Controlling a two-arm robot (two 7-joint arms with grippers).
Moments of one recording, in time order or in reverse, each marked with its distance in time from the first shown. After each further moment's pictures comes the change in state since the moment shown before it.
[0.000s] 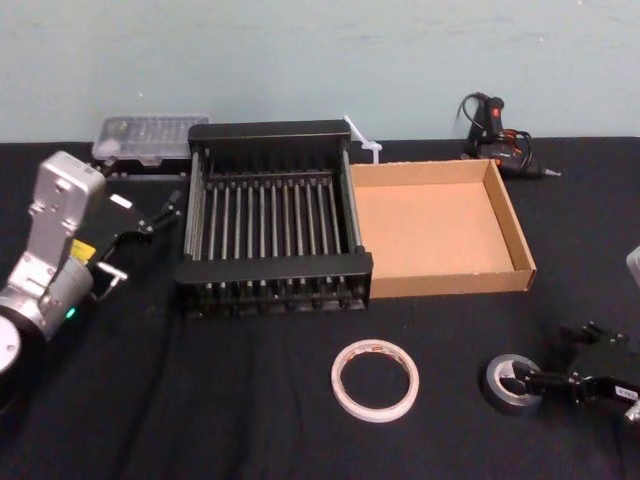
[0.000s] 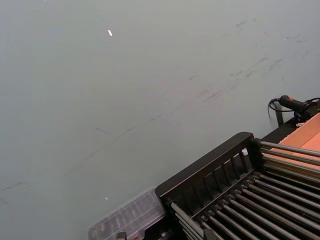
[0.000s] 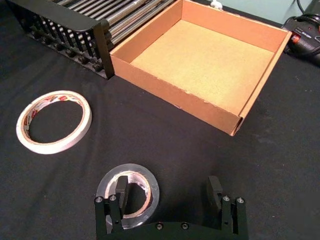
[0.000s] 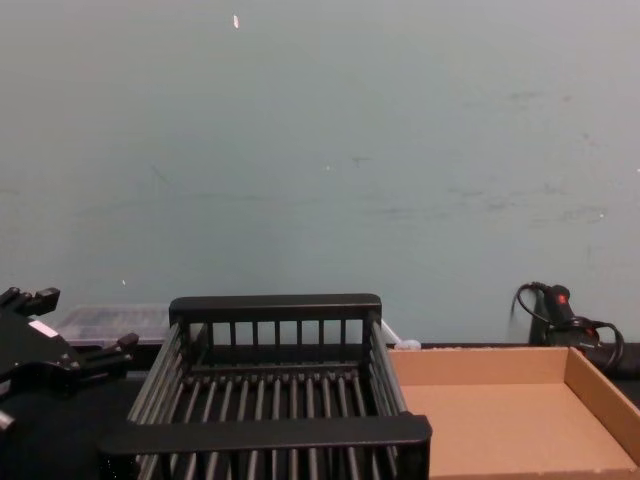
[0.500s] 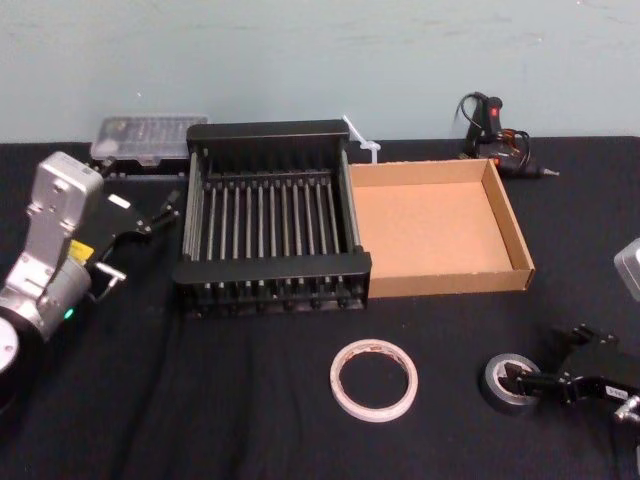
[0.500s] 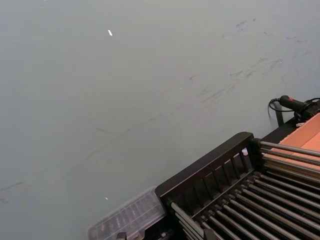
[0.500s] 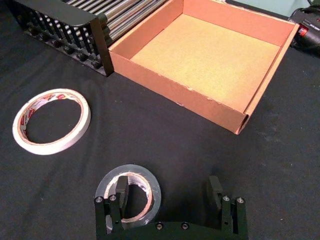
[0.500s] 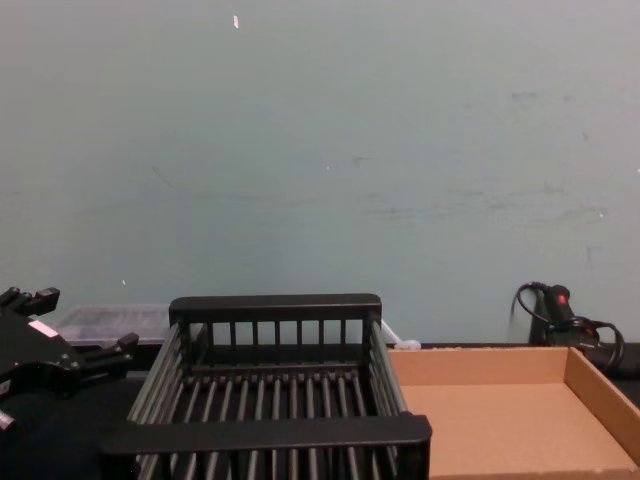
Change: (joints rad) left arm 0.000 0.000 0.000 0.000 0.000 0.000 0.000; right arm 0.032 -0.012 -0.031 0.027 0.000 0.014 -0.001
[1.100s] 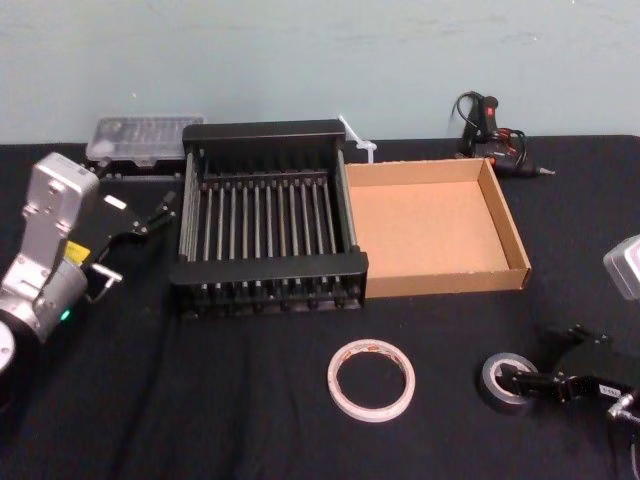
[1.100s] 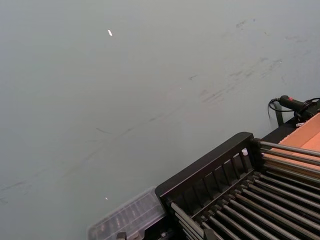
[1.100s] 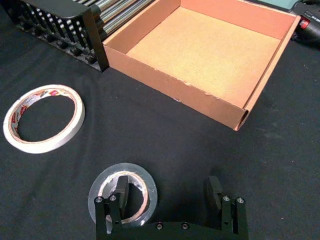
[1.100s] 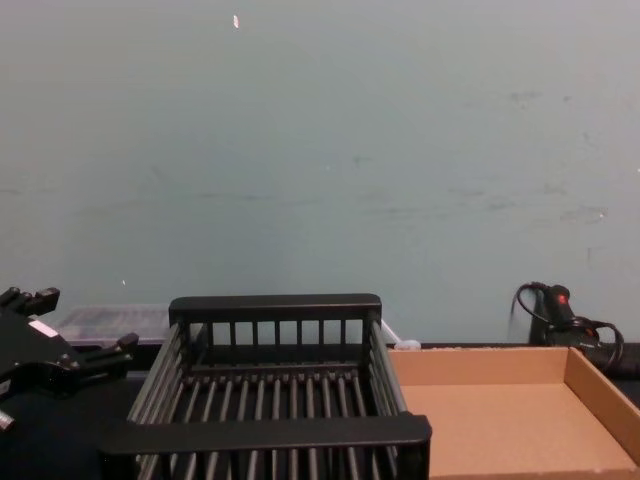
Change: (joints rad) left arm 0.000 0.000 0.000 0.000 0.000 0.000 0.000; right arm 0.023 -0.008 -0.019 0.023 -0.009 0.014 -0.005
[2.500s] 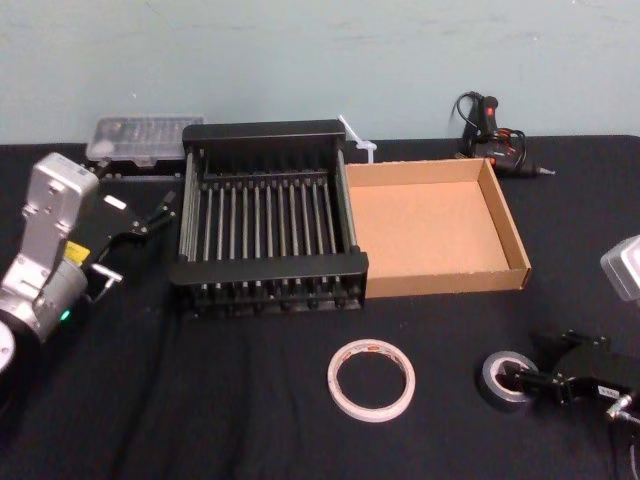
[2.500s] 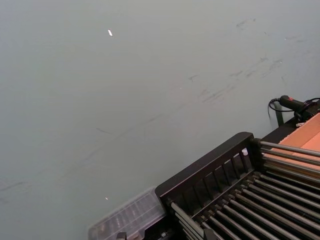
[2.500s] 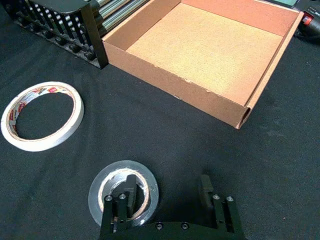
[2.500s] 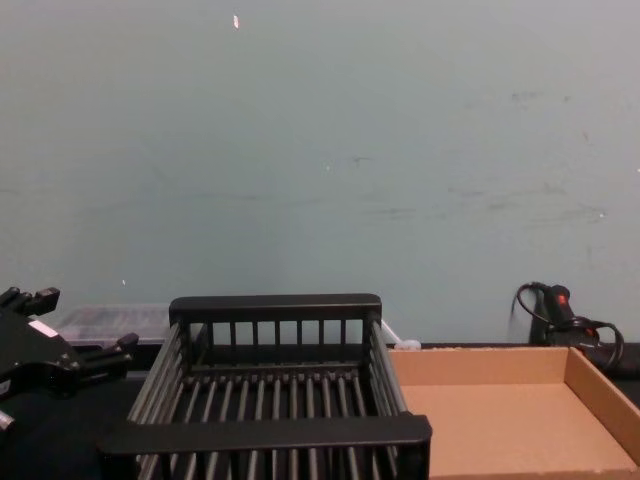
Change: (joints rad) left arm 0.000 0.000 0.000 0.000 0.000 0.000 0.000; right arm 0.008 -0.001 -0.008 0.008 -0.005 0.005 0.002
